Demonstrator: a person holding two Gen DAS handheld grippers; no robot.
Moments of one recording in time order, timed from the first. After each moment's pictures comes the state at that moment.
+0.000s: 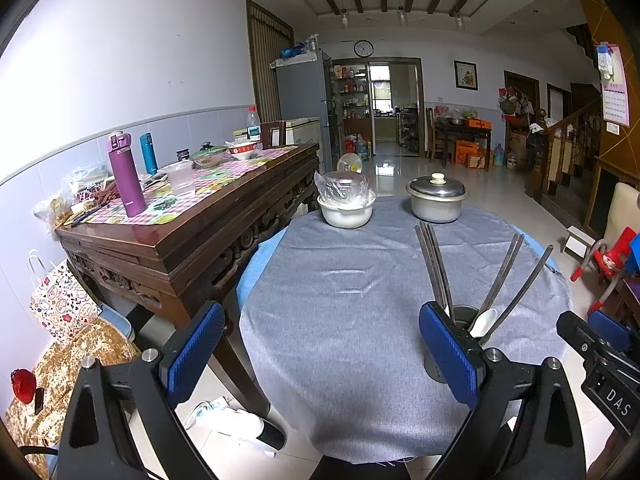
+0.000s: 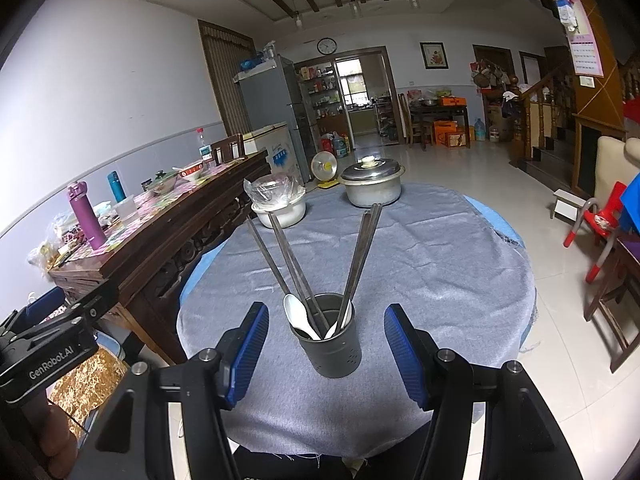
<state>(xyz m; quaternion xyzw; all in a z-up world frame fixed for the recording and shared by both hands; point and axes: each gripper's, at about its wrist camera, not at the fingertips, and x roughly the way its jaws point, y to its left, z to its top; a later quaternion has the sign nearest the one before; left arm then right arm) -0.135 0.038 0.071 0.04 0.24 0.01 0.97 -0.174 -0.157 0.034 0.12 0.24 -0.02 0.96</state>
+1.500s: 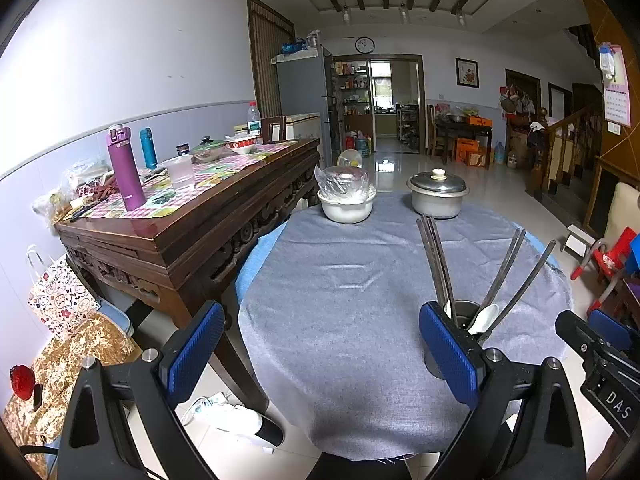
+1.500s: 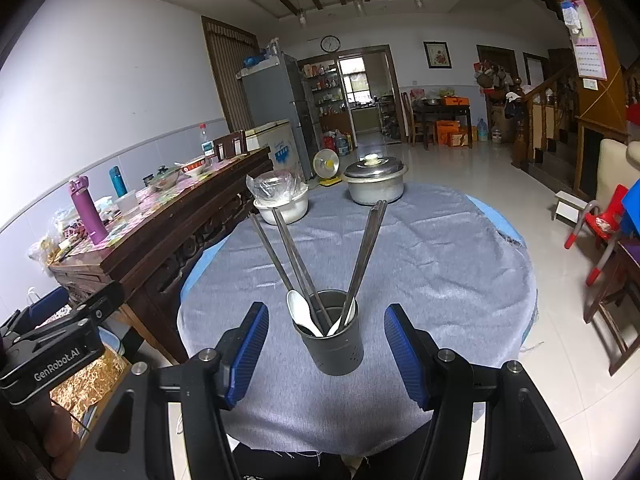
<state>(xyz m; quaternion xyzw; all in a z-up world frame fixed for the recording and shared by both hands) -0.136 0.040 0.059 0.04 0.25 0.01 0.97 -0.174 -0.152 0.034 0.11 0.25 -0.01 0.96</state>
